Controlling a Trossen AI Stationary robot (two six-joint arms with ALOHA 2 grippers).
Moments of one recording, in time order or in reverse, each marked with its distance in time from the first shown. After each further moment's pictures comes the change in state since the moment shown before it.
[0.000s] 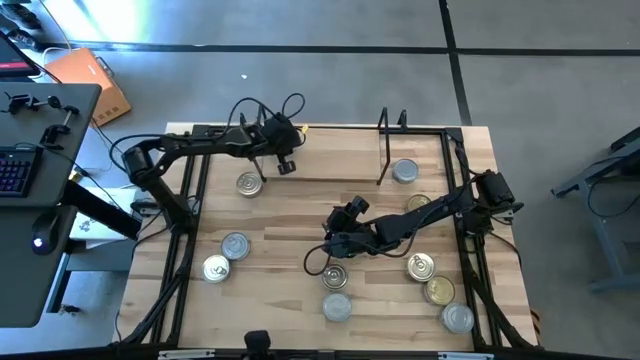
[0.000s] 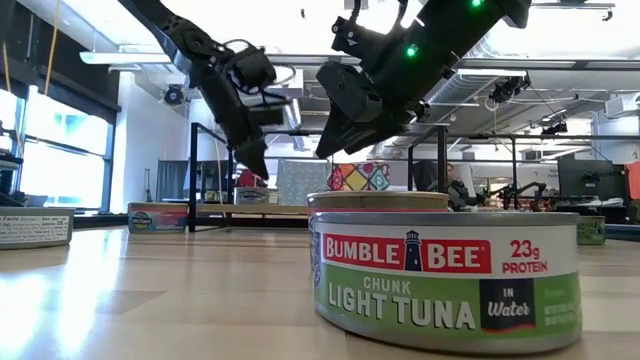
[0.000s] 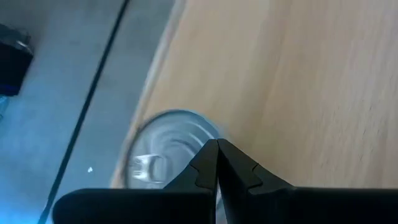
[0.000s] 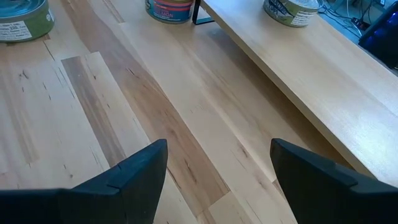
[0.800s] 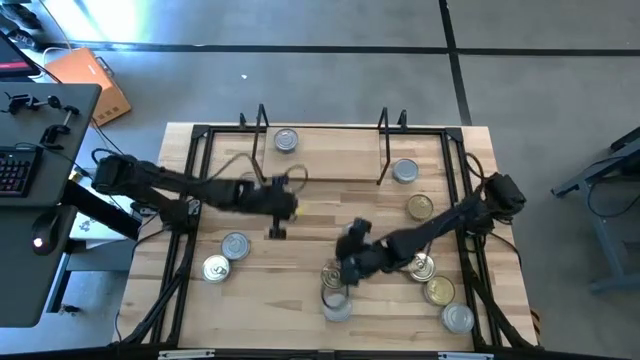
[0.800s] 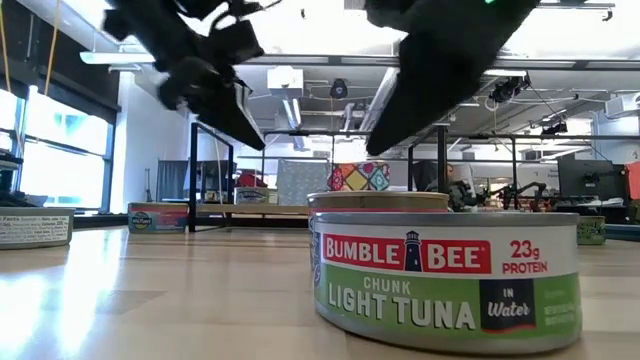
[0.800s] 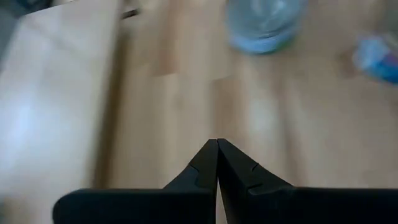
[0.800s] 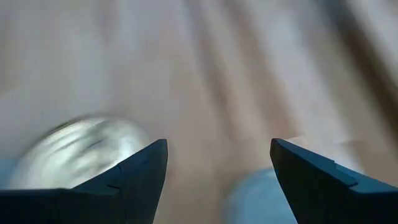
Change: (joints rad) left arm -0.617 -0.235 -0.234 0.062 0.004 -0.257; right arm 0.163 -0.056 0.002 -0.155 -0.269 -0.069
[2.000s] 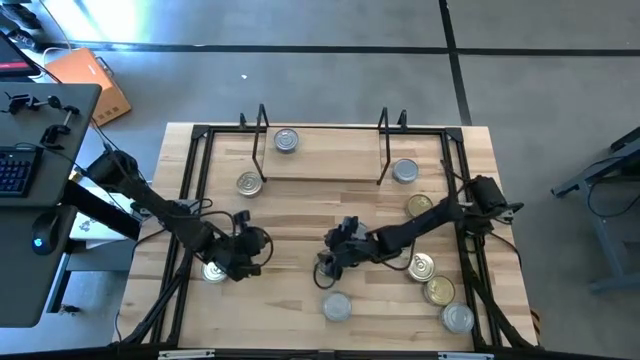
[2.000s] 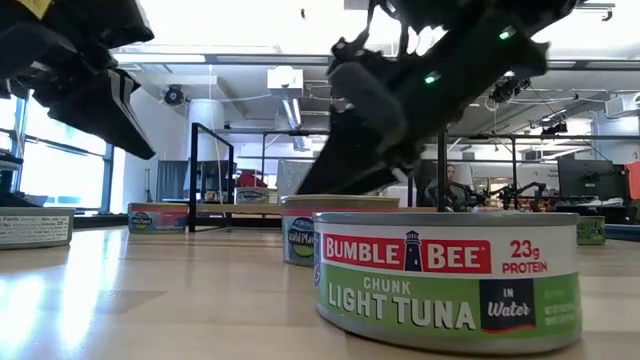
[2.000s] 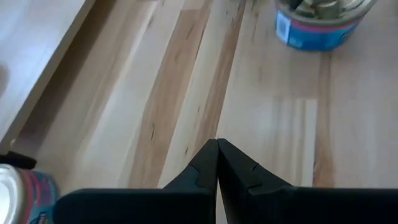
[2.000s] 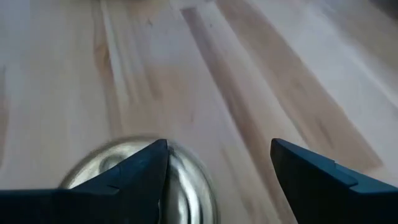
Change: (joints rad) left arm -0.536 -0.074 -0.121 -0.265 -0.448 -0.763; right arm -0.133 0.137 -0.129 0.510 -0.061 0.041
